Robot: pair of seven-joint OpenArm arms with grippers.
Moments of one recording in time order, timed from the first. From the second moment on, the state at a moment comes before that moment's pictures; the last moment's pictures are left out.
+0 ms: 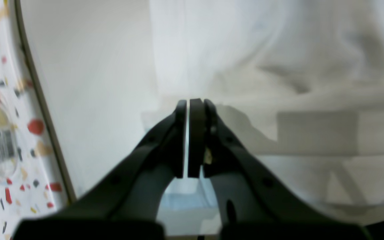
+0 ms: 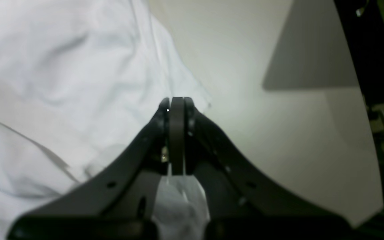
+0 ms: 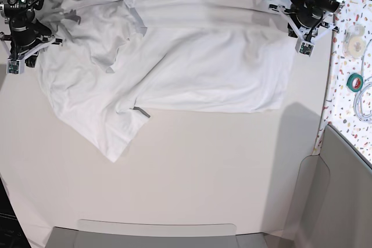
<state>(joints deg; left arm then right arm) 31.3 -15.2 -20.7 117.2 -14.0 -19.7 58.1 -16.1 4.0 42.2 117.7 9.3 27.0 -53.0</state>
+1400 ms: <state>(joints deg) -7.3 -23.8 -43.6 76.6 -44.8 -28.0 72.1 9.5 3.3 30.3 107.7 8.8 27.0 -67.2</state>
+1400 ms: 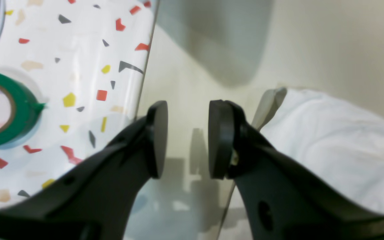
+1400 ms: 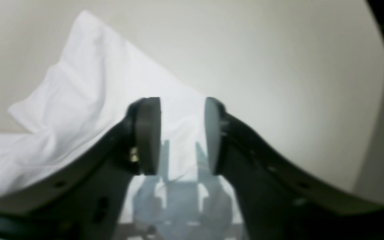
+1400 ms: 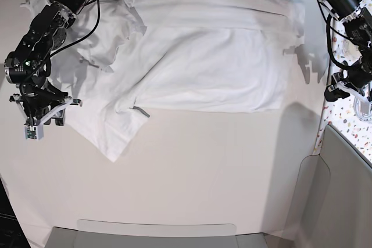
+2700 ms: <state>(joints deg) -13.7 -23.0 -29.4 58.2 -56.2 -28.0 72.3 8.0 3.2 50.1 106.0 8.8 27.2 -67.2</state>
